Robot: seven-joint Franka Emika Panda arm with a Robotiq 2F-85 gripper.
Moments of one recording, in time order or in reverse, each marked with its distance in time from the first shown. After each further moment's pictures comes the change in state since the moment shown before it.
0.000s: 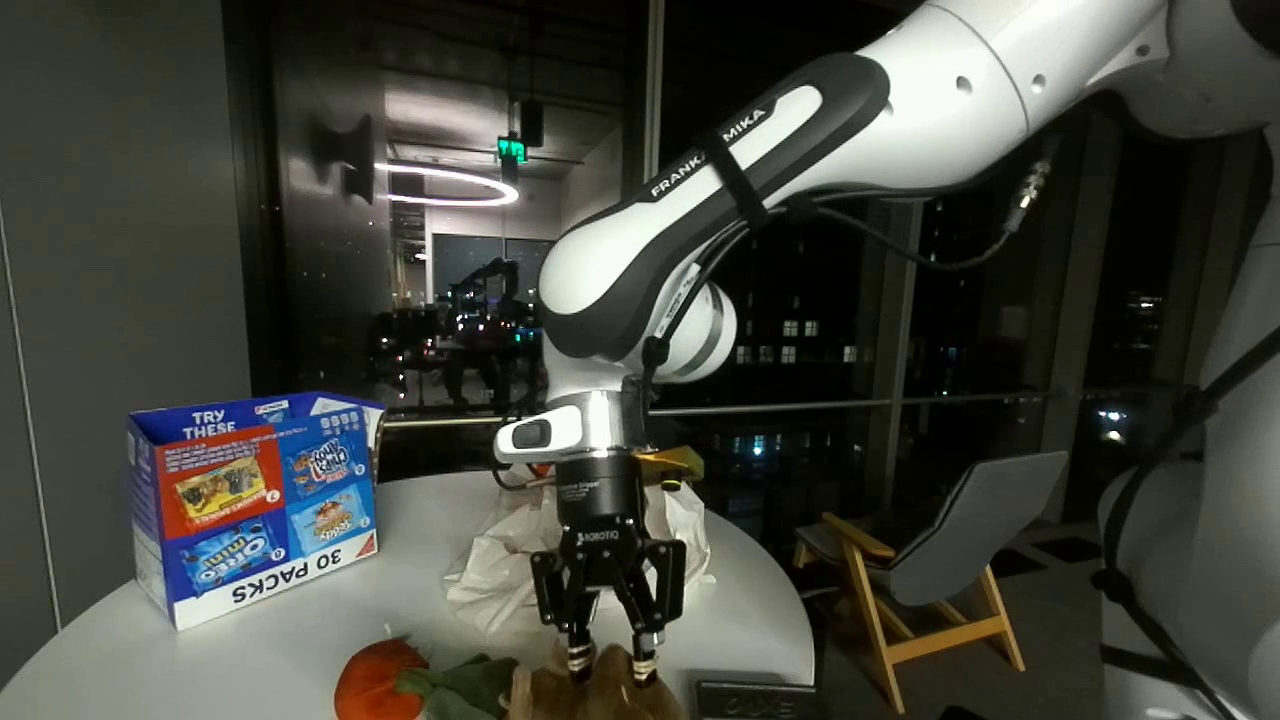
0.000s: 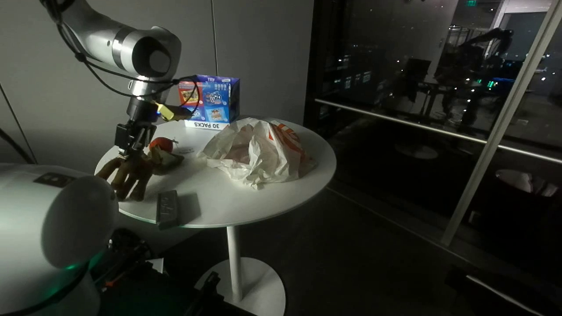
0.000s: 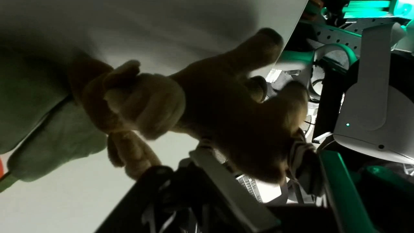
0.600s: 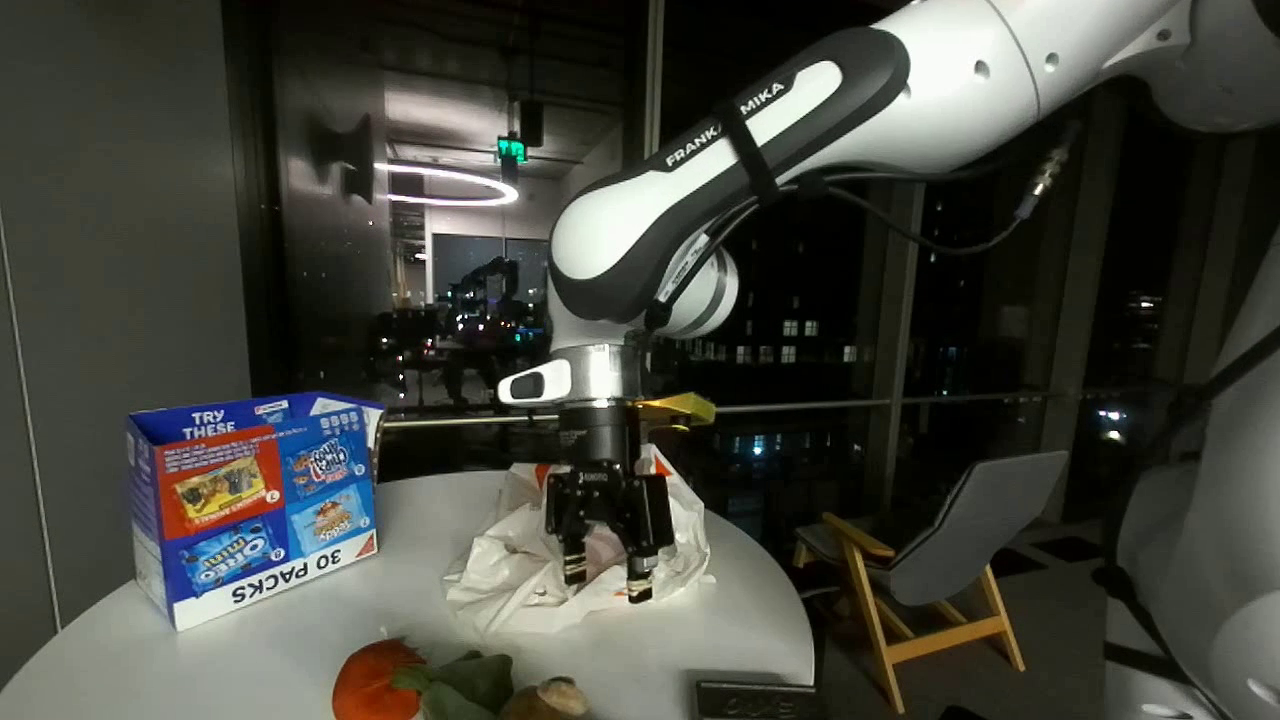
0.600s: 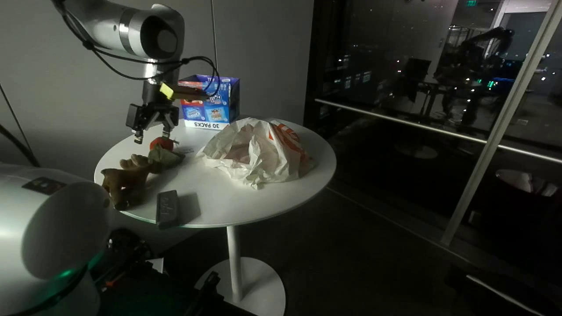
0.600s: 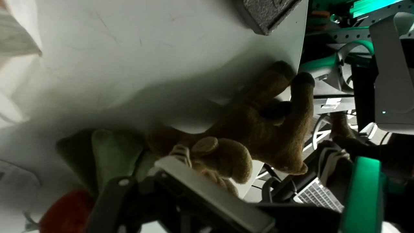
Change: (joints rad) arm -0.103 -0.046 0.050 0.056 -0.134 0.021 0.349
